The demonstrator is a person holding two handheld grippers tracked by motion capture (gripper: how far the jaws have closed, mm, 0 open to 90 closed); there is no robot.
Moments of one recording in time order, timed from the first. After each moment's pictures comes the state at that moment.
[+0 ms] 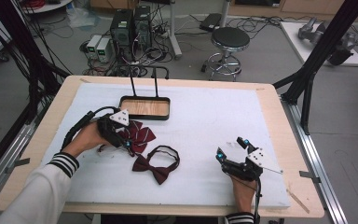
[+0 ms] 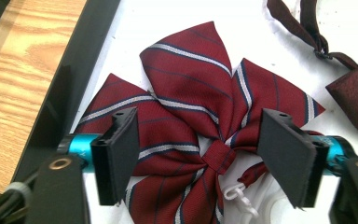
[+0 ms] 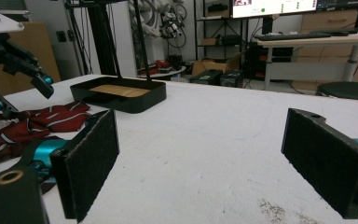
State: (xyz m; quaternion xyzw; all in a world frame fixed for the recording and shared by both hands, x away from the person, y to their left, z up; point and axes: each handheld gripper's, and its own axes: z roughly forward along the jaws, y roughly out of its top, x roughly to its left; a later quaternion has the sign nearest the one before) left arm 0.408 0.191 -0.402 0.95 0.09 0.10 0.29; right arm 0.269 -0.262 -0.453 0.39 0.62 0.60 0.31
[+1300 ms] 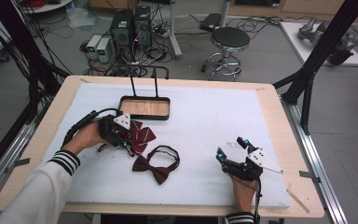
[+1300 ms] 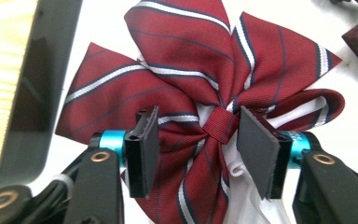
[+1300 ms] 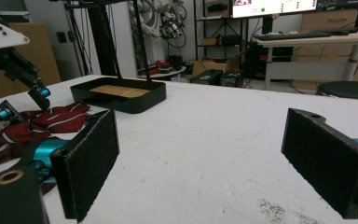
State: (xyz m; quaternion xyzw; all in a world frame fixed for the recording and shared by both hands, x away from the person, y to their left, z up) left arm 0.412 0.189 -0.407 0.97 0.05 0.08 0.22; right arm 0.270 -0.263 -0.453 0.39 0.62 0.60 0.31
